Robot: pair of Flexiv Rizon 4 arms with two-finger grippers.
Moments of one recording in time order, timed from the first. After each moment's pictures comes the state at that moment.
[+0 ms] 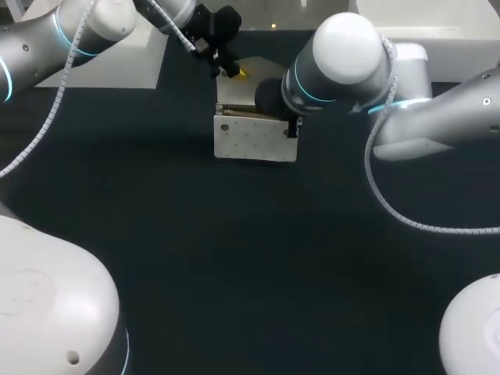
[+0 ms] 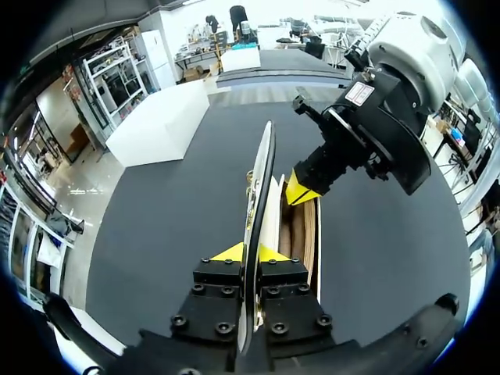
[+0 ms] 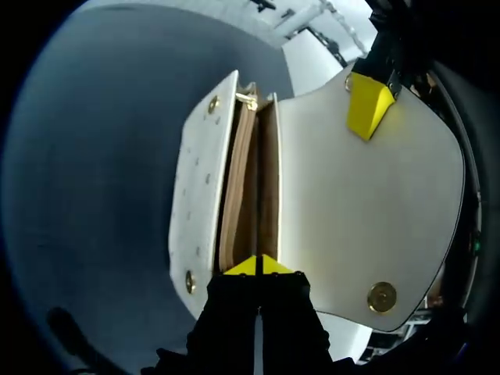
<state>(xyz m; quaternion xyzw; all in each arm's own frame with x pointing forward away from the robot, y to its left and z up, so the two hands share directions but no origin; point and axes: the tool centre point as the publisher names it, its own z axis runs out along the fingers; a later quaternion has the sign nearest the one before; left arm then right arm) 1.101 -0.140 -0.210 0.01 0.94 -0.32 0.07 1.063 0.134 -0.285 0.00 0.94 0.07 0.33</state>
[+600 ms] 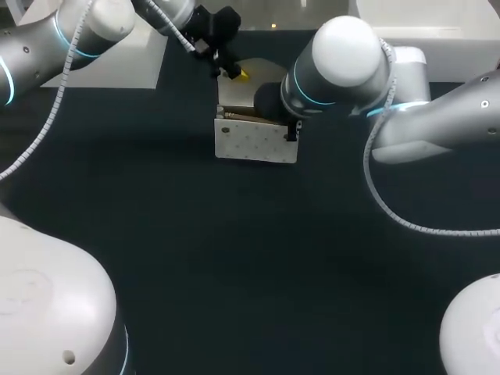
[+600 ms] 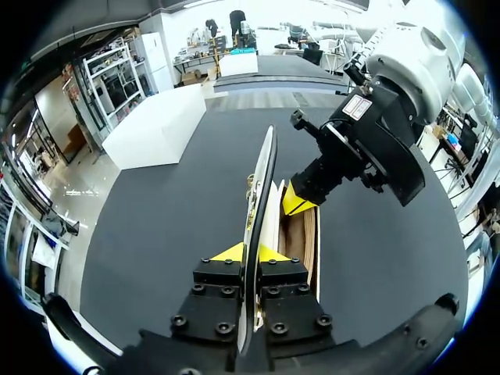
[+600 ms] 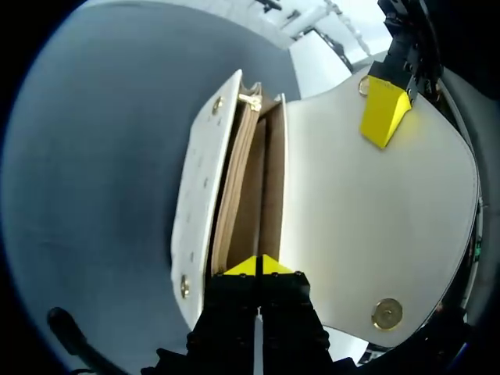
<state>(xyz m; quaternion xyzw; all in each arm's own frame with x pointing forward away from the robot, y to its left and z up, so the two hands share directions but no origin) 1.096 -0.144 -0.210 0.01 0.94 -0.34 0.06 1.062 0.136 -0.292 -0.01 0.94 0.07 0.33</state>
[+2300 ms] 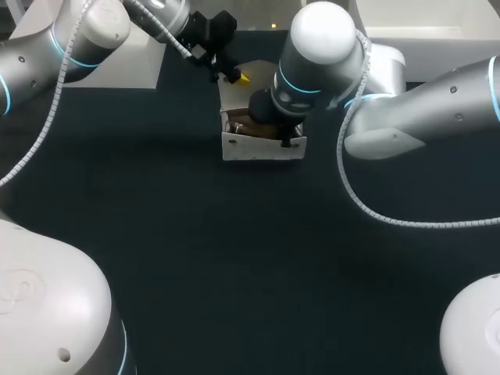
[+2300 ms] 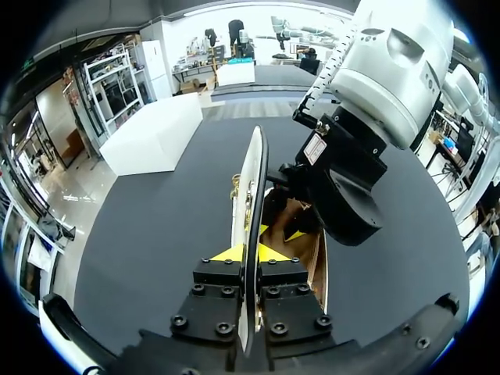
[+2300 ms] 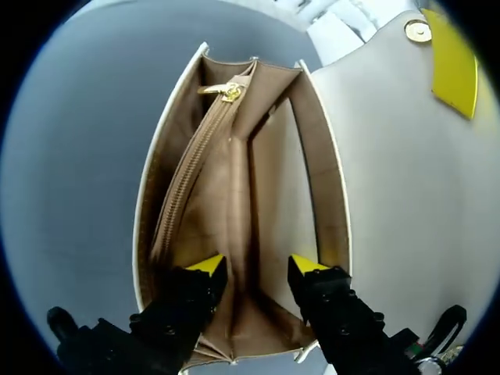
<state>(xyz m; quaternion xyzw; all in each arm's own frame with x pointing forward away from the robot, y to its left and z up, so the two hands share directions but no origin) 1.086 -0.146 -0.213 0.02 0.93 -0.37 0.05 1.069 0.140 -0.339 0.00 0.97 0.05 0.25</state>
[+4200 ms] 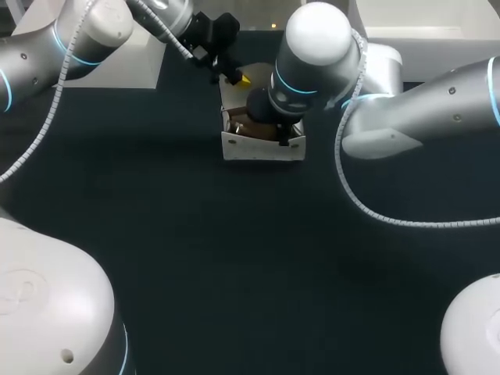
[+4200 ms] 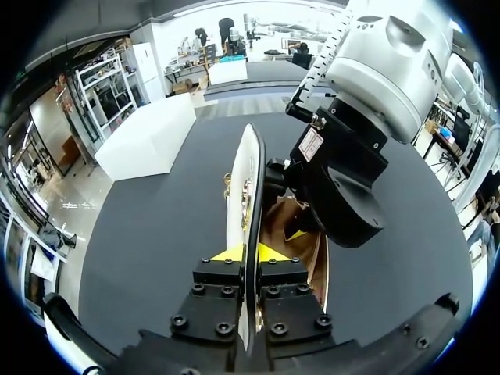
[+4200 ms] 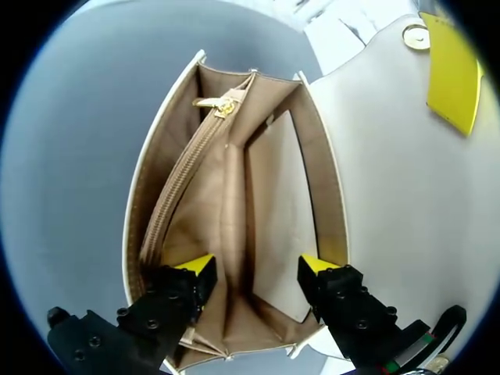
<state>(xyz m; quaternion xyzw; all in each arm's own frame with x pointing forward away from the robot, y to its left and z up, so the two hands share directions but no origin) 1.083 -0.149 -0.216 0.04 0.93 -0.35 0.05 1.071 0.144 -0.334 0.00 0.96 0.05 0.26</state>
